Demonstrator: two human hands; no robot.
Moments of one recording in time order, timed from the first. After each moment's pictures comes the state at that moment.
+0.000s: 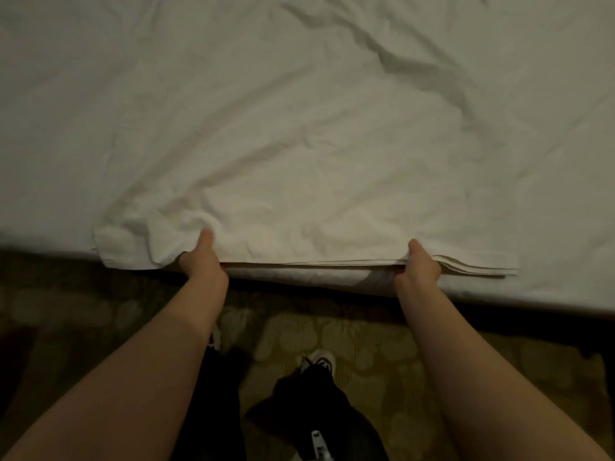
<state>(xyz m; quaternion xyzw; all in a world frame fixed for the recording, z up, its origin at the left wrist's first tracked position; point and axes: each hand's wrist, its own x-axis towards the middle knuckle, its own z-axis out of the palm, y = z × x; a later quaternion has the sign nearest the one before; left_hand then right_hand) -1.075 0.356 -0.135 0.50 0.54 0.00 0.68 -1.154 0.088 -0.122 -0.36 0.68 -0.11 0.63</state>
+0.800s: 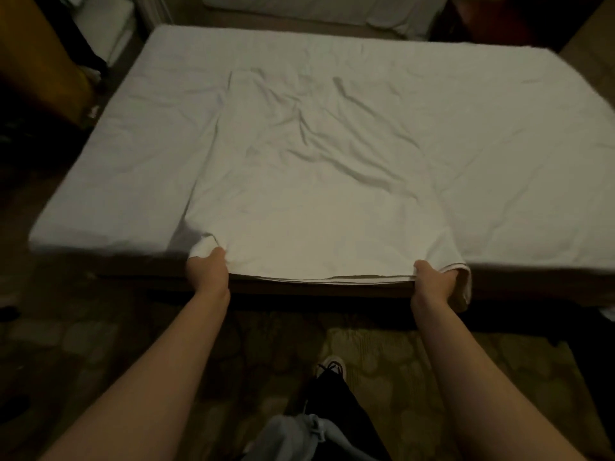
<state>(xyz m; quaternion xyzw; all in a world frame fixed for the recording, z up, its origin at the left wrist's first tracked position) -1.212 0.442 0.081 0.67 0.33 -0.01 0.67 -1.313 0.169 0.073 -0.50 0.58 -0.26 0.59</state>
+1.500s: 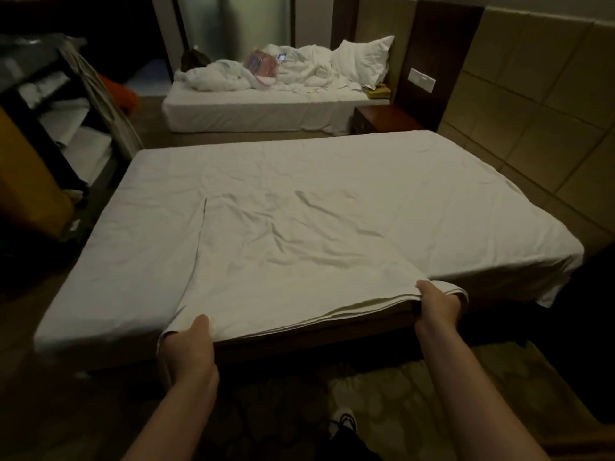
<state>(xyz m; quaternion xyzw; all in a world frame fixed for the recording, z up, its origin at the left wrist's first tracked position) -1.322 0.527 0.192 0.73 0.27 0.01 0.63 -1.427 0.238 0.197 -0.39 0.55 -0.35 0.65</state>
